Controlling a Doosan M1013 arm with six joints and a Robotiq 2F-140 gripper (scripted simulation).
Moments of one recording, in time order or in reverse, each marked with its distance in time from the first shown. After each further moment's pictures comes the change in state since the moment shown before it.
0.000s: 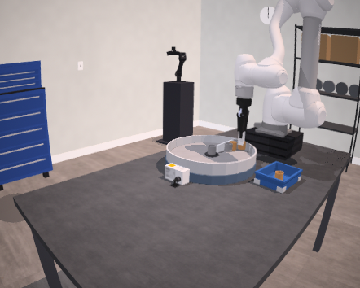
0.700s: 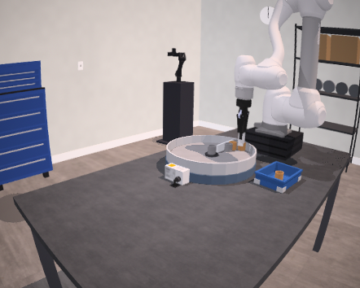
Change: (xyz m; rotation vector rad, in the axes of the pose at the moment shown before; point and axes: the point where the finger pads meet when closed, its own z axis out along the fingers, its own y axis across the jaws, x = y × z) arm 0.000 0.000 0.006 -0.001 -0.001 0.000
